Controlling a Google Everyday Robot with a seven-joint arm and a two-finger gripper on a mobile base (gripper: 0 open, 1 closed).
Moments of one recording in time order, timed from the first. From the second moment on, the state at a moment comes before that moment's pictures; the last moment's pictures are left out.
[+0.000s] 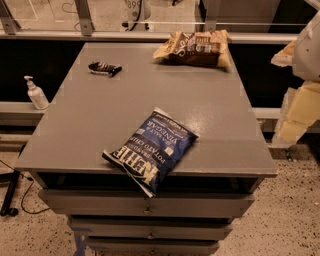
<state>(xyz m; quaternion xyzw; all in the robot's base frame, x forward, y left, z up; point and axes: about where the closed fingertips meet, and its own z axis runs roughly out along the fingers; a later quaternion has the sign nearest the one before) 0.438 -0.217 0.977 -0.60 0.78 -0.03 0.16</state>
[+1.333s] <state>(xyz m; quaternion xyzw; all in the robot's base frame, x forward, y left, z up) 0.474 -0.153 0.906 -0.64 0.74 0.07 0.21</state>
